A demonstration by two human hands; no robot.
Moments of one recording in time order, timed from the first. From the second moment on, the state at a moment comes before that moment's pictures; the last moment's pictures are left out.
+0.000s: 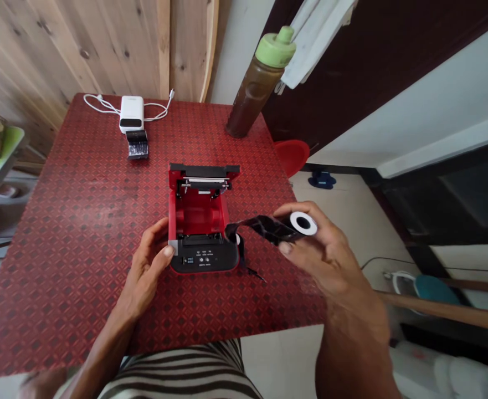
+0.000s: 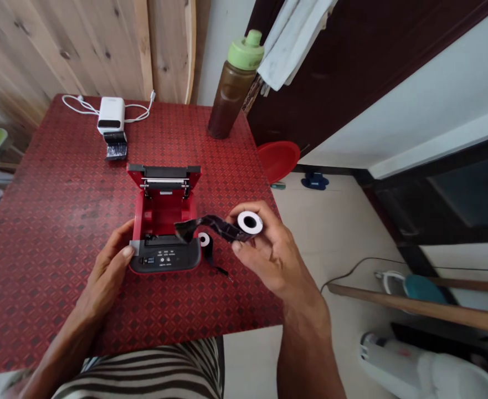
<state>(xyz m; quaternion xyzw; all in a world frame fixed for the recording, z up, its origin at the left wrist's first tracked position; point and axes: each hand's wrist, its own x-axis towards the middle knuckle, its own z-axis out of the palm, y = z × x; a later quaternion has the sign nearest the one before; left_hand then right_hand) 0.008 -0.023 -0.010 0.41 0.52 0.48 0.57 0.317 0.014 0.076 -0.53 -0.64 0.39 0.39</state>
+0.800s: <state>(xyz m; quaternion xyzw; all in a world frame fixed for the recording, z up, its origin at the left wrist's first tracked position) 0.008 -0.023 -0.007 0.42 0.50 0.48 0.58 0.220 0.054 0.078 -0.46 -0.87 0.16 0.09</state>
